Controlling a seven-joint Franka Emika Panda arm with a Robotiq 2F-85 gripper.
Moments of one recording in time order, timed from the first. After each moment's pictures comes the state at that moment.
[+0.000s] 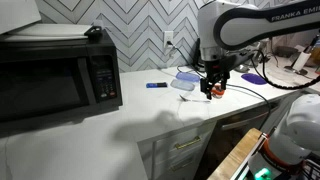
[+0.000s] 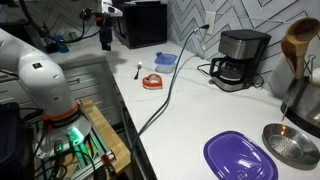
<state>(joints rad) 0.07 -0.60 0.30 -2.46 0.04 1.61 0.39</state>
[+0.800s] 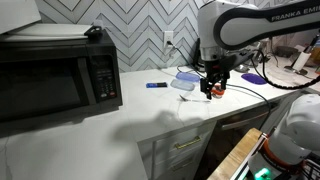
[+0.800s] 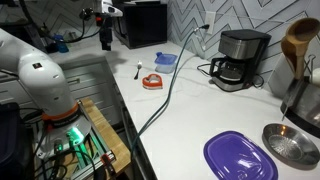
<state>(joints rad) 0.07 -0.60 0.30 -2.46 0.04 1.61 0.39</state>
